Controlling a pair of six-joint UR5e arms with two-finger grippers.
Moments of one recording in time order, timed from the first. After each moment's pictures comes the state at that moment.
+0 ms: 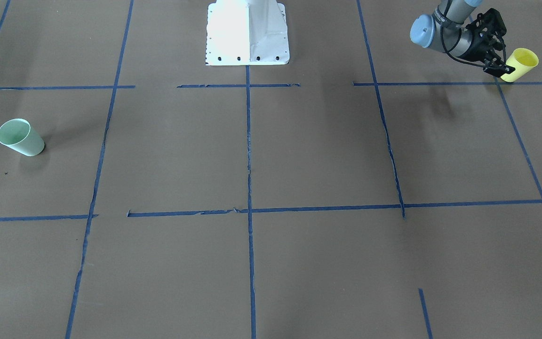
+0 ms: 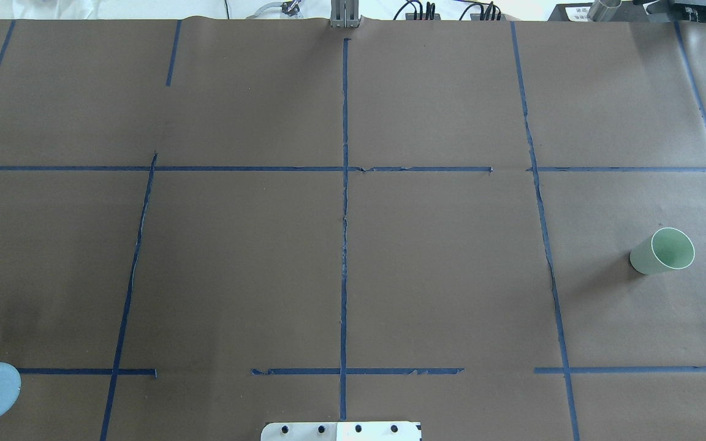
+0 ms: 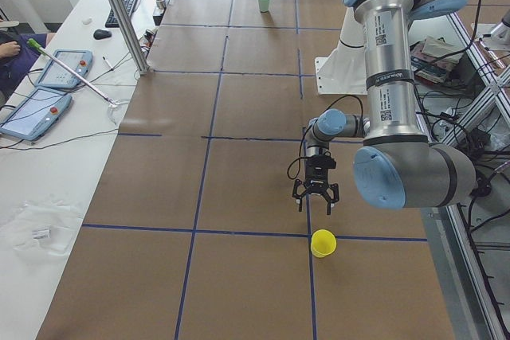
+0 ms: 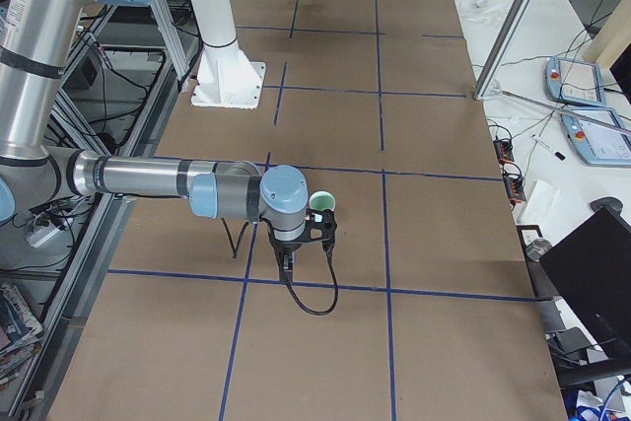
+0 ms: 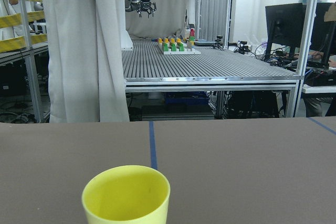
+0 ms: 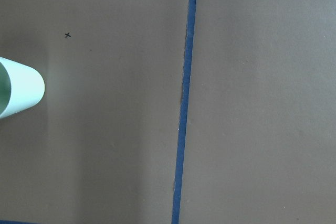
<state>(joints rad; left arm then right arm) -0.15 -1.27 -2.04 -0.92 -1.43 -3.05 1.53 -1.95 1.94 -1.56 2.35 -0.05</state>
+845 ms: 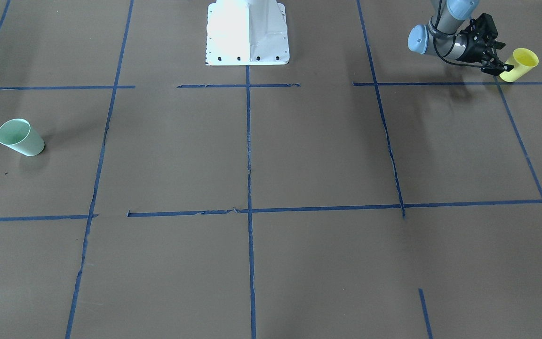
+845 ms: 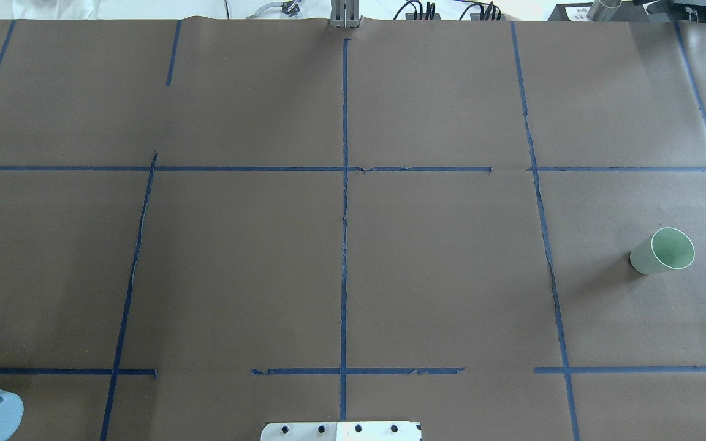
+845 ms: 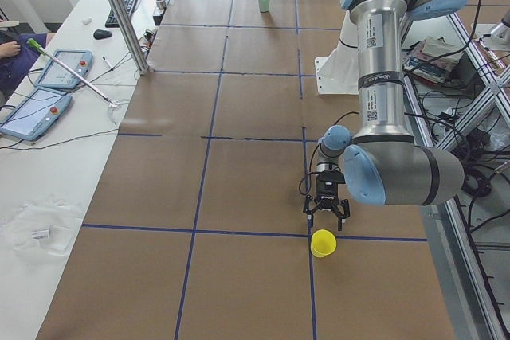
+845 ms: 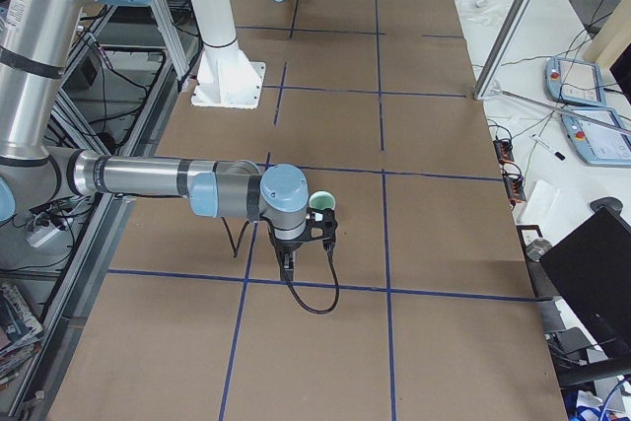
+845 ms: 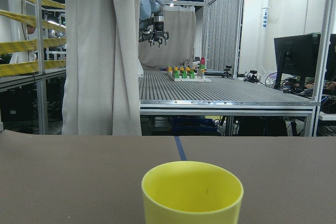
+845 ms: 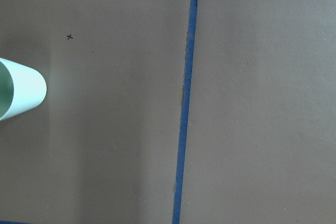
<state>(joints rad) -0.05 -1.28 -1.87 -0.96 -1.46 -3.12 1.53 -1.95 1.94 -1.55 2.35 -0.04</state>
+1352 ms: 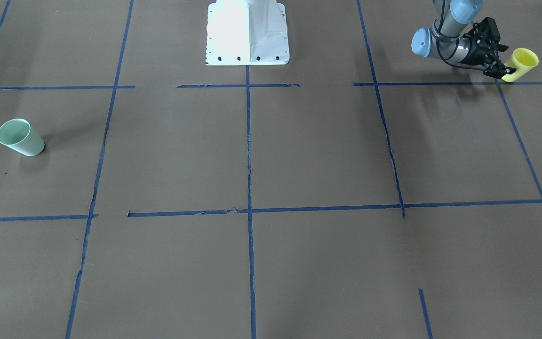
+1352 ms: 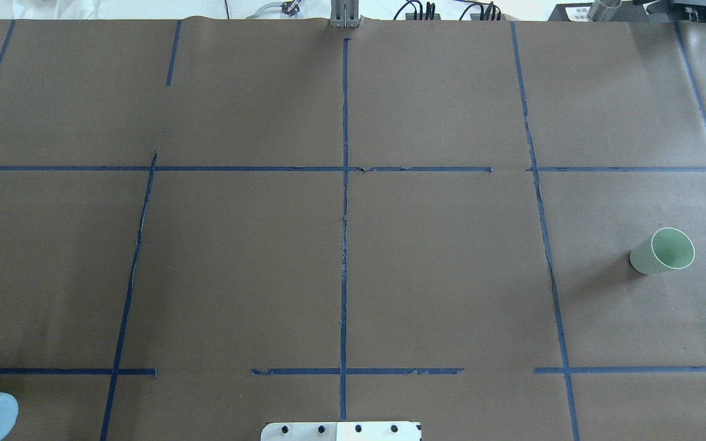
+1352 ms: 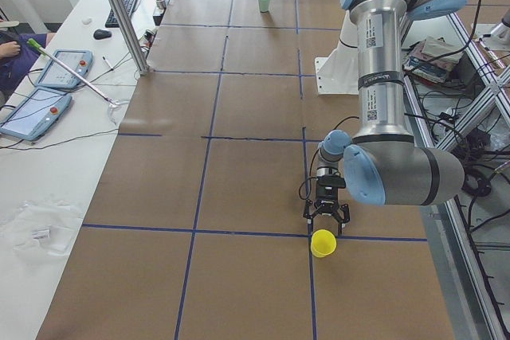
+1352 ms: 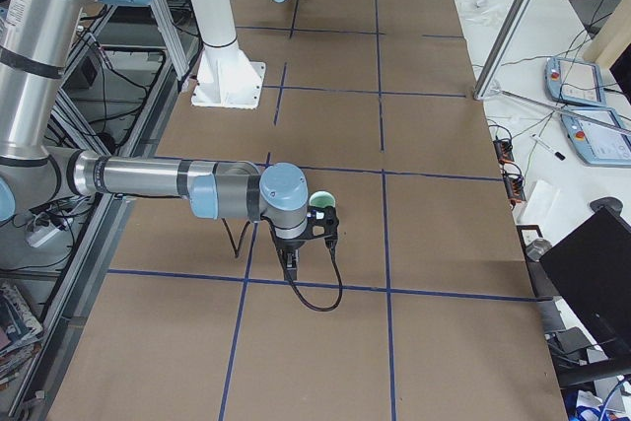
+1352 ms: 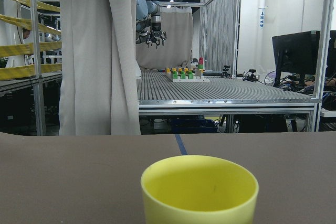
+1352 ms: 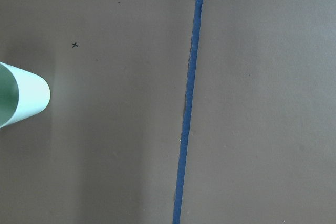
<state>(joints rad) -0.05 -1.27 -1.83 -1.00 -1.46 -3.10 1.53 -1.95 1.93 -1.52 2.35 -0.04</state>
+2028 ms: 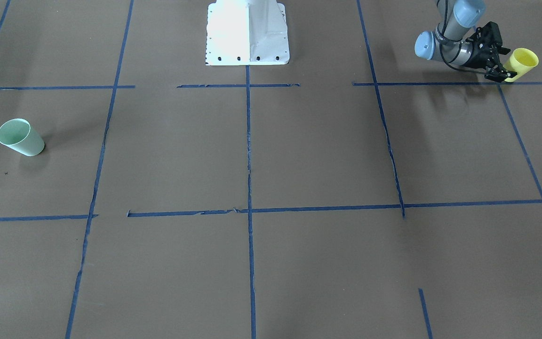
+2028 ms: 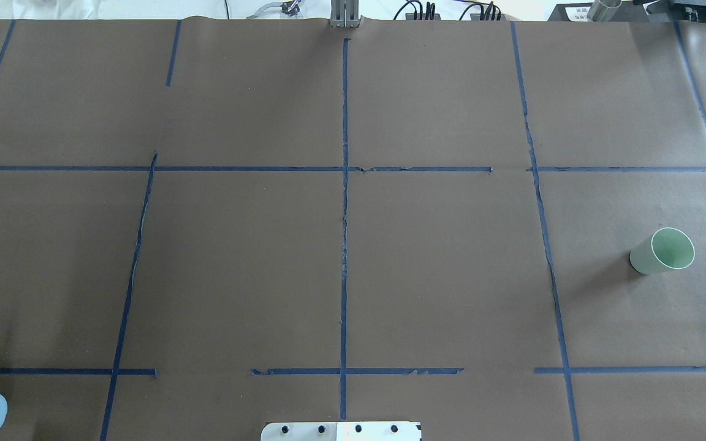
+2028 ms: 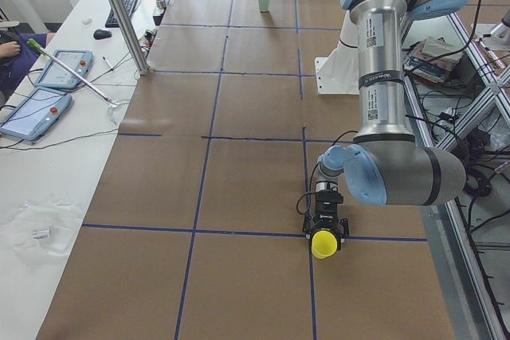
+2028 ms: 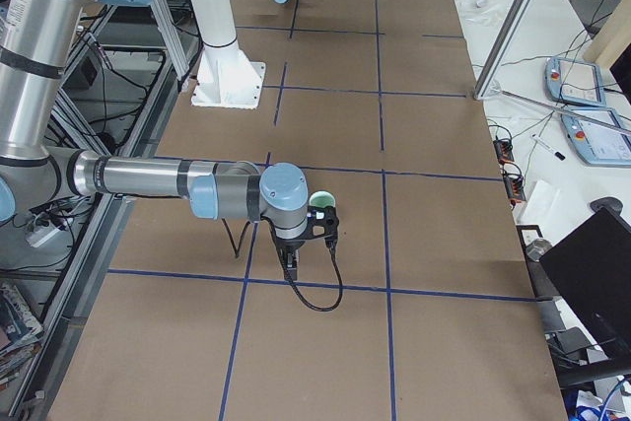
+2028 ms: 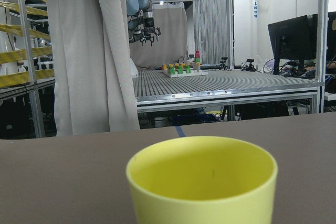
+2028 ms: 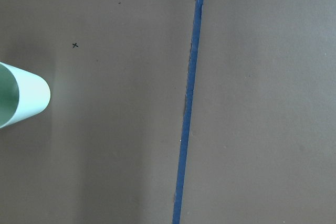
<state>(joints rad) -0.05 -1.26 -1.73 -1.12 -1.45 -3.03 1.53 -1.95 1.93 -1.51 2.35 -0.04</state>
